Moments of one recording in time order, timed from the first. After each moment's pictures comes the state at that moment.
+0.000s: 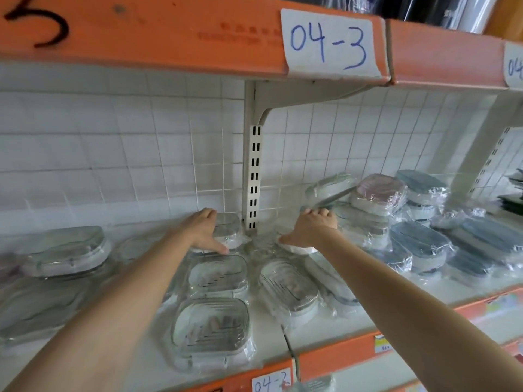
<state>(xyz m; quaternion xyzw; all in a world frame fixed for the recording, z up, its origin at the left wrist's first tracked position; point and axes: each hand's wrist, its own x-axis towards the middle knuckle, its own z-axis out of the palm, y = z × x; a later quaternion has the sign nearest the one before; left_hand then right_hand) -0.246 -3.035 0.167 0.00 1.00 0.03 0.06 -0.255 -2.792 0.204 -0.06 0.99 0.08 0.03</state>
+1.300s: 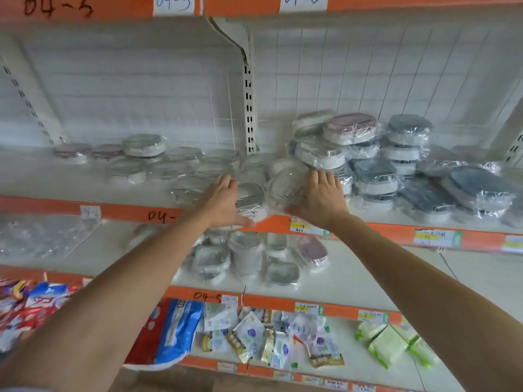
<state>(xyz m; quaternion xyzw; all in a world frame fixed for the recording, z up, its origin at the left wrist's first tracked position) -0.029 -2.776 0.161 -0.16 0.99 0.00 -0.05 -0.124 -2.579 0.171 -0.33 0.93 -0.12 -0.11</state>
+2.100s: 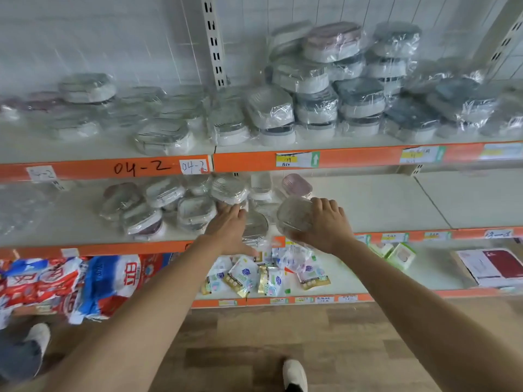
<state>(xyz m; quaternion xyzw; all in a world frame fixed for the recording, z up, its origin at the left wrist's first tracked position) 0.022 -2.723 0.018 -0.05 0.99 -0.01 0.13 -0.055 -2.512 0.027 -0.25 0.96 -0.10 0.05</state>
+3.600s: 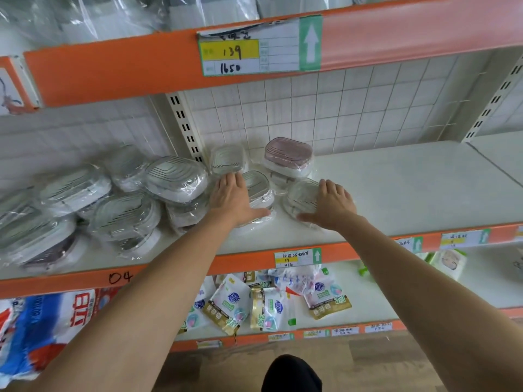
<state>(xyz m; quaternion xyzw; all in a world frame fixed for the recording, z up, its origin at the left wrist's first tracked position) -0.196 -2.730 -0.189 -0.14 0.99 -0.05 0.05 -0.266 -2.535 -0.221 -0.19 0.97 -0.09 0.07</state>
